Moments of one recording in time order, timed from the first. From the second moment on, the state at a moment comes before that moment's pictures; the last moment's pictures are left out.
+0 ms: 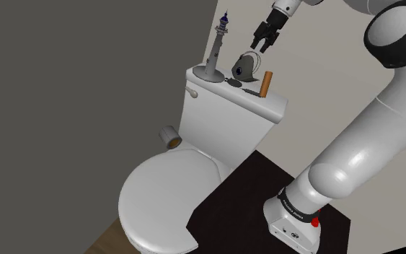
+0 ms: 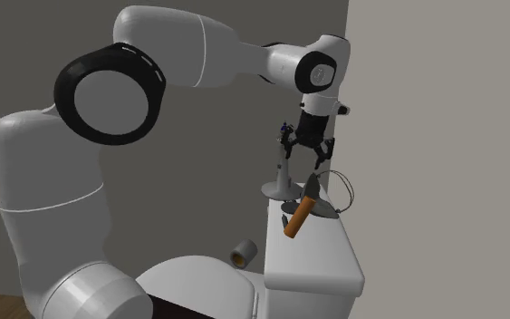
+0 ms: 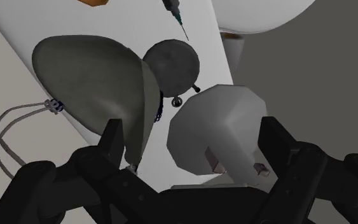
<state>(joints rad) -0.17 0.02 -0.46 -1.62 0.24 1.63 -0.50</state>
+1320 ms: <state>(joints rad) -0.20 0.12 -0.49 -1.61 0.31 1.68 -0.56</state>
